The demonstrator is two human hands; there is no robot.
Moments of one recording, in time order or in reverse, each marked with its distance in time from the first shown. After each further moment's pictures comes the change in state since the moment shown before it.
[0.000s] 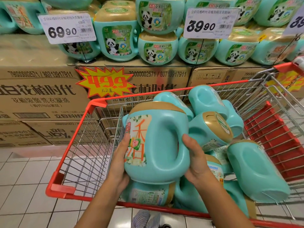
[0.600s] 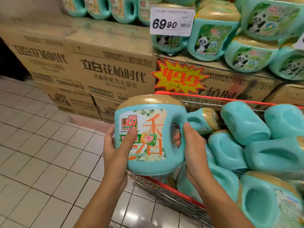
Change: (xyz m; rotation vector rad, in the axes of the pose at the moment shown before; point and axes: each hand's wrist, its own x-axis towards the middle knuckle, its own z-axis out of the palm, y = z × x) left_hand -0.095 0.105 -0.122 0.096 0.469 0.467; right_hand 0.044 0.112 0.165 -0.529 0.265 -0.050
